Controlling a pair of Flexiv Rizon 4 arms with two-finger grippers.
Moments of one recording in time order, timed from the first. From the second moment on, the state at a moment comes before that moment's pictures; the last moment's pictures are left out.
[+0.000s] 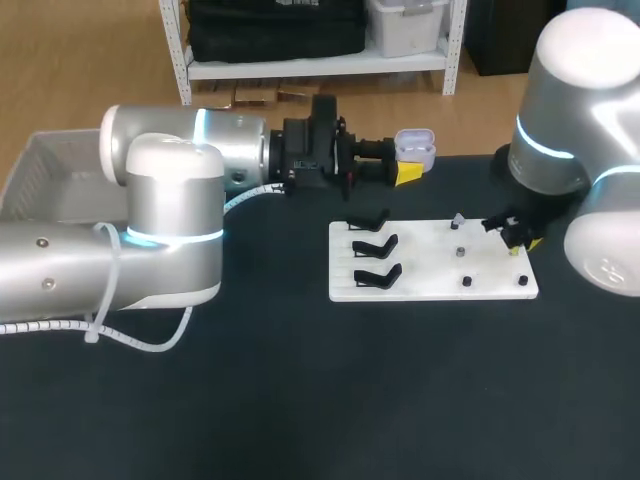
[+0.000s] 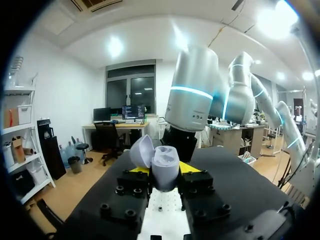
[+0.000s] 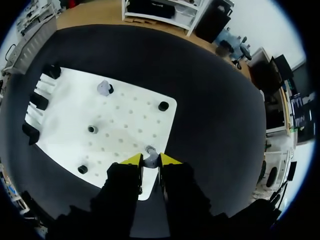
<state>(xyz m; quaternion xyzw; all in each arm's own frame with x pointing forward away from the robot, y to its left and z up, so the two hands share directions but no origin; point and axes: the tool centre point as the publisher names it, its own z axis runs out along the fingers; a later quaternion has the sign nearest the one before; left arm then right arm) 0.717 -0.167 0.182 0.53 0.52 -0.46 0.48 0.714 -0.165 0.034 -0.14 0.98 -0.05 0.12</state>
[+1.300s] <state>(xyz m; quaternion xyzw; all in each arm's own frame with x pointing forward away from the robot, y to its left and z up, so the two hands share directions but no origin) 0.717 -0.167 0.182 0.53 0.52 -0.46 0.48 0.646 -0.106 0.203 -0.04 0.99 -0.09 0.08</state>
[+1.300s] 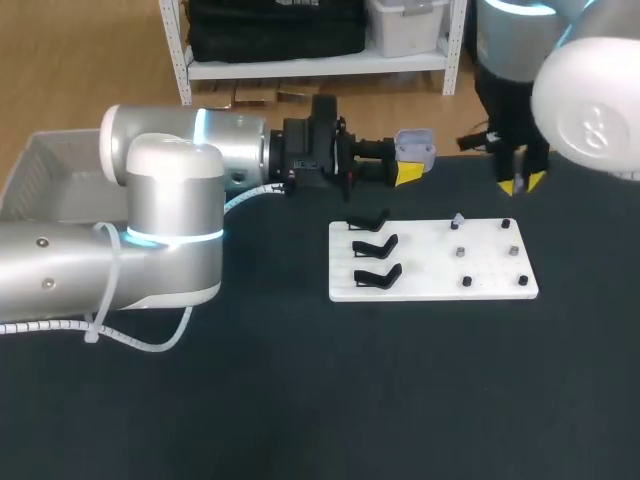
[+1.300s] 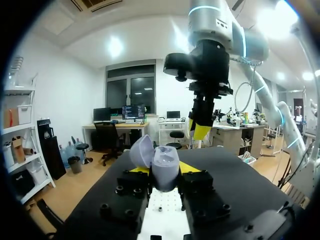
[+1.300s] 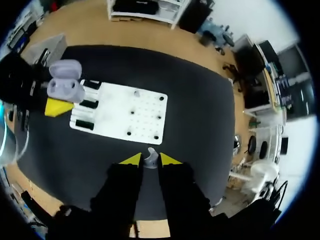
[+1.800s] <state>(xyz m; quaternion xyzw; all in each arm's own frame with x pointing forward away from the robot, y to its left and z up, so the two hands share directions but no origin) 0.717 -0.167 0.182 0.53 0.52 -0.46 0.48 0.671 -0.052 0.228 0.19 0.98 -0.08 0.06</state>
